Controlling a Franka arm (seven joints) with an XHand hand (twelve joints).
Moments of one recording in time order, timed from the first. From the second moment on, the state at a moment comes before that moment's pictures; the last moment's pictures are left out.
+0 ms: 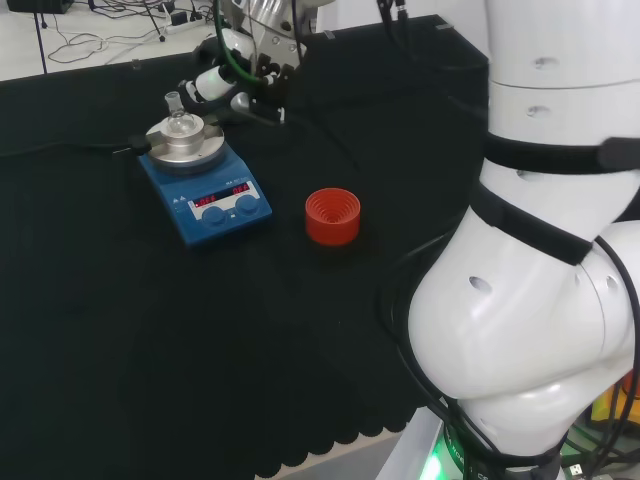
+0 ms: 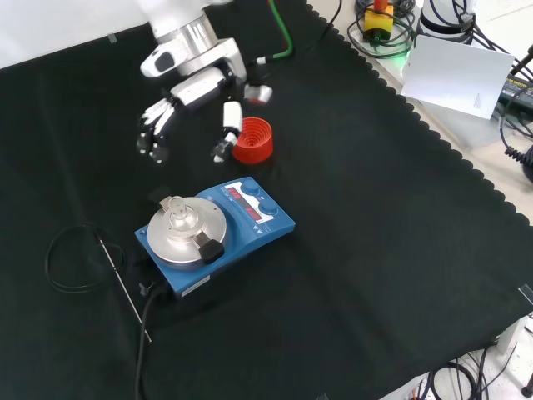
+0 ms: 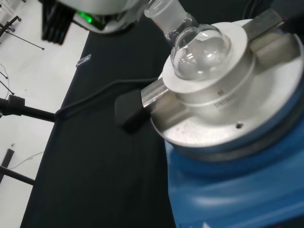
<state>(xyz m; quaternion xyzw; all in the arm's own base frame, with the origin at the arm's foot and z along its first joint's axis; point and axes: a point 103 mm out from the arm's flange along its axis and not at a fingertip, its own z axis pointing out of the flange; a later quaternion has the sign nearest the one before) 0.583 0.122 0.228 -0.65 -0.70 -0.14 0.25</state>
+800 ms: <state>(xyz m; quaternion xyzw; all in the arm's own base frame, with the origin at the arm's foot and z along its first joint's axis) 0.443 0.099 0.238 -0.67 -0.70 -0.08 0.23</state>
